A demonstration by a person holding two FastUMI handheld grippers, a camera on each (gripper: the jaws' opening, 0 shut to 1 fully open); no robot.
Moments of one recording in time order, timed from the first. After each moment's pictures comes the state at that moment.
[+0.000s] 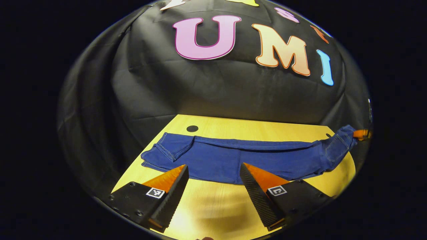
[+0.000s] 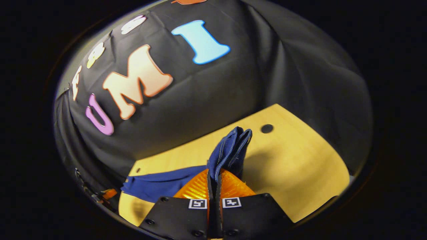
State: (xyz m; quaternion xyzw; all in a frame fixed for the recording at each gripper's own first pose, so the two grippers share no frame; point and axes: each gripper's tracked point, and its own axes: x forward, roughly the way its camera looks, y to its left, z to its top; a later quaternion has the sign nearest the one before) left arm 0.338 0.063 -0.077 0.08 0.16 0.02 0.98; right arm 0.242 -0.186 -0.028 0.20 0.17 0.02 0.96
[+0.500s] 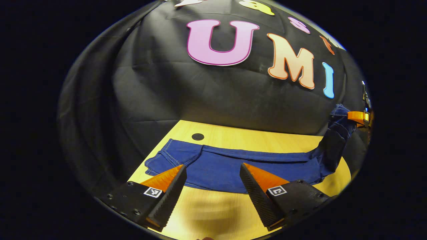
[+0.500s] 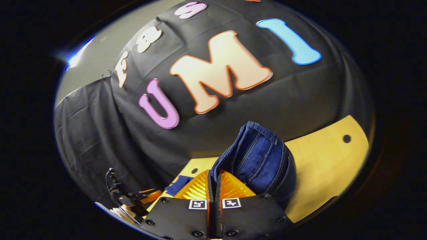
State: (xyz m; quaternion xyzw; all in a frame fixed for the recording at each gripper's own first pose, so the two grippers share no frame) left arm 0.355 0.115 -0.052 0.03 0.13 0.01 0.99; right arm 0.268 0.085 0.040 0.18 0.14 0.24 0.94
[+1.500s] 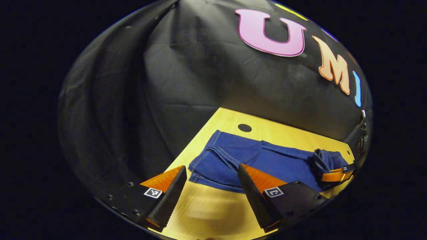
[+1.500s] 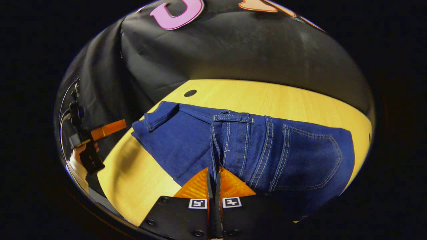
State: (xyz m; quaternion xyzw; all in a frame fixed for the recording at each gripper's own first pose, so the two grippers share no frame) left arm 0.388 0.253 -0.110 -0.01 0.17 0.11 0.98; right arm 0.299 0.208 -0.181 -0.09 0.35 0.23 0.90
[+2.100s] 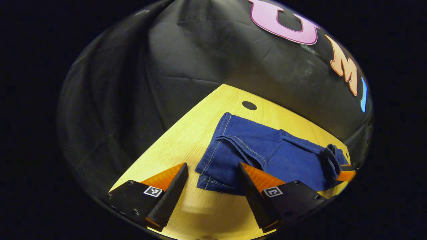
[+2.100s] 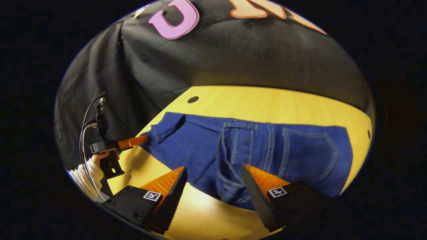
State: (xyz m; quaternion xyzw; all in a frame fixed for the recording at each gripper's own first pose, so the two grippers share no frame) left arm 0.389 0.248 -0.160 -0.06 0.24 0.12 0.96; right arm 0.285 0.205 -0.134 -0.04 0.31 0.24 0.92
